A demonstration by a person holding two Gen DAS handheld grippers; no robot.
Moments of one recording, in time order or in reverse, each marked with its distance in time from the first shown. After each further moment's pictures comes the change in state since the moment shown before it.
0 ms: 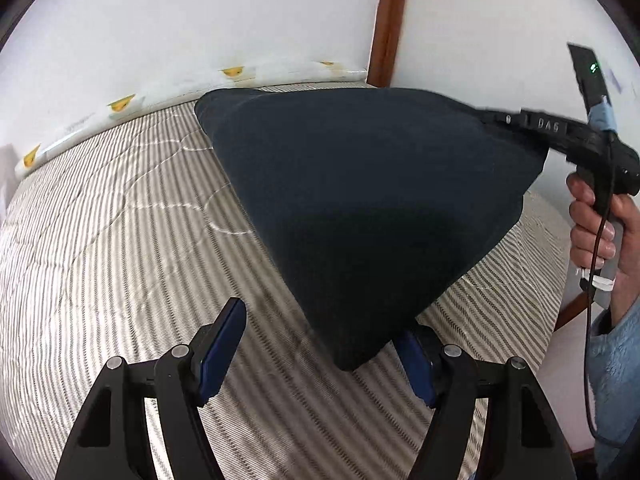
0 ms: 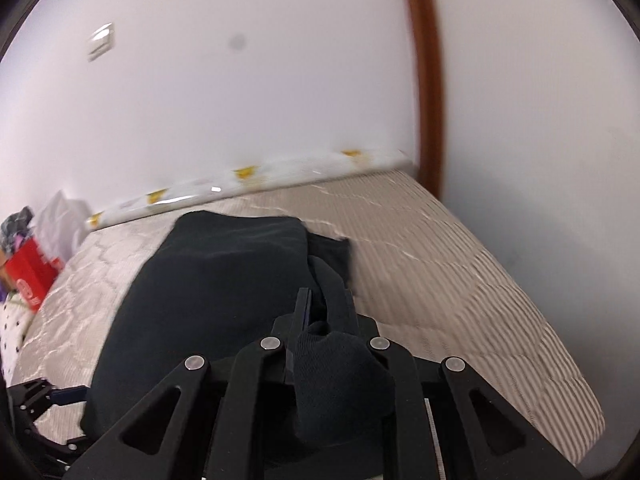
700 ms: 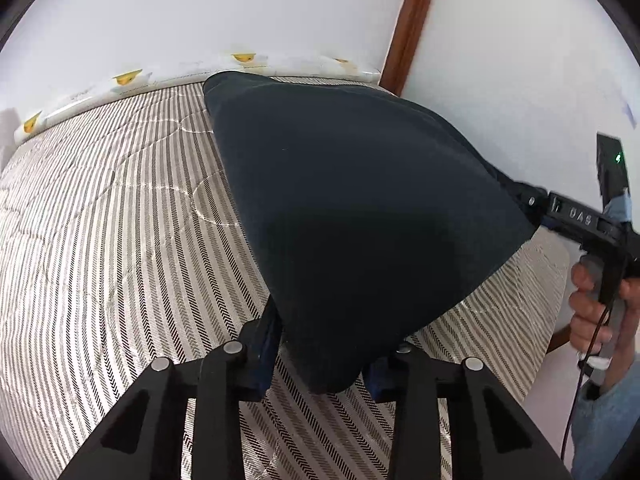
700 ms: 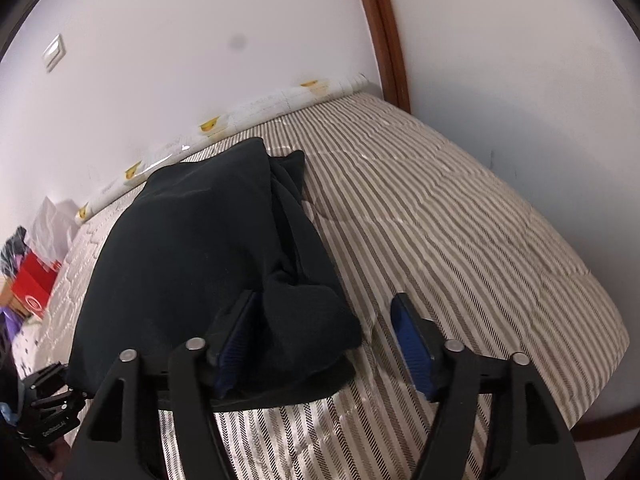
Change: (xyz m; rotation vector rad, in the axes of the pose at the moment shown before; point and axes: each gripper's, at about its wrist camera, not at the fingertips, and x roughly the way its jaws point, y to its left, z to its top) left arm 0.018 0.009 0.008 -0.124 0.006 -0.038; right arm 0.003 -0.039 -0.051 0.150 0.185 0.021
